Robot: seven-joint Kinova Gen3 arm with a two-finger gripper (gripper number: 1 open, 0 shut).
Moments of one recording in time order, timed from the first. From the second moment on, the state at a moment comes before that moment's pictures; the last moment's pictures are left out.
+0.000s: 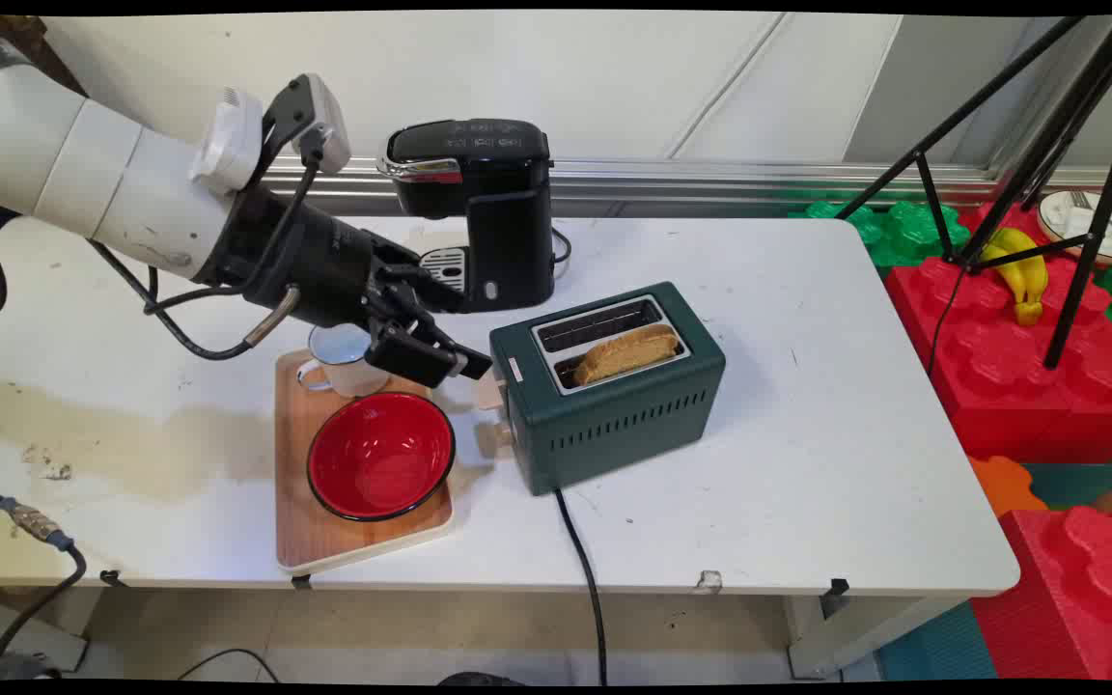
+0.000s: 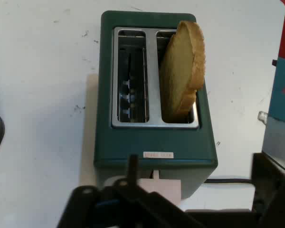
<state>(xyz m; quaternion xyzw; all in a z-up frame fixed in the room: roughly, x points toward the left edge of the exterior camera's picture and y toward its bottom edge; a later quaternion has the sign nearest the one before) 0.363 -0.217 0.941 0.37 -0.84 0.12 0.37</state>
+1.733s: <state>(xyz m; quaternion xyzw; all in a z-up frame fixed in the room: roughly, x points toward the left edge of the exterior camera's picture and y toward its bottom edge) 0.354 -0.225 0.899 0.40 -0.85 0.12 0.34</state>
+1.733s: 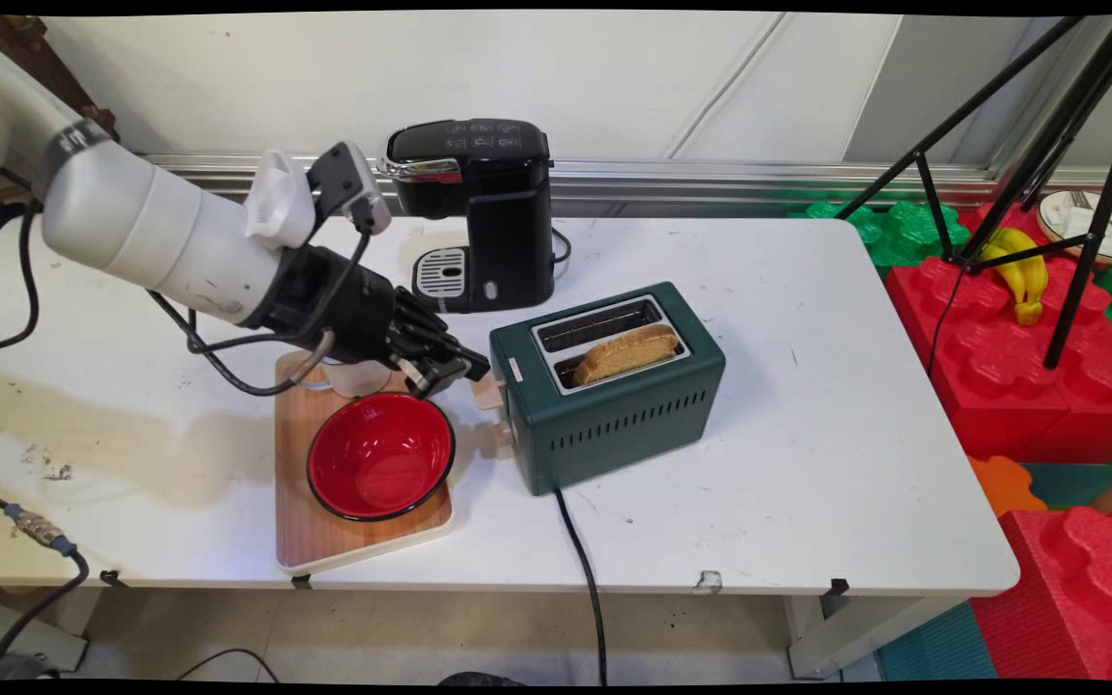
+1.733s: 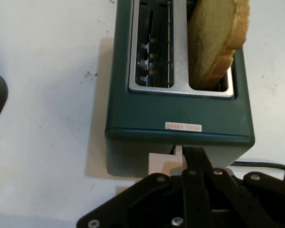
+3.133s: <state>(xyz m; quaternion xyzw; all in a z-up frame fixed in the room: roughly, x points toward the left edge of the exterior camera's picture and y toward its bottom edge) 0.344 -0.230 0.849 0.41 -0.84 0.11 0.34</state>
